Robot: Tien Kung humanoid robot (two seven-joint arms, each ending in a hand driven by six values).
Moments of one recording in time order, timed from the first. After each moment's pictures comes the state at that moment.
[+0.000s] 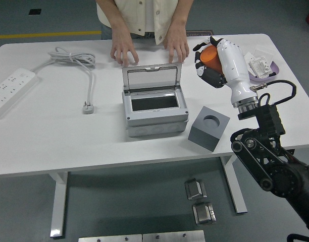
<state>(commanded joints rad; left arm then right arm) 0.03 0.11 -1.88 -0.18 1.96 -0.12 0.34 0.41 -0.16 1.13 1.33 -2.06 -0.46 0.11</state>
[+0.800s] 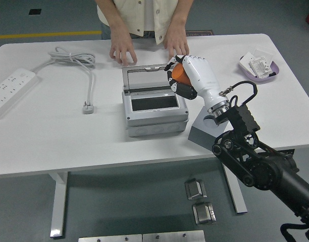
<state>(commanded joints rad) 0.02 0.11 -1.89 -0.18 1.96 -0.12 0.34 0.52 -0.14 0.93 1.15 -2.04 -0.44 0.09</state>
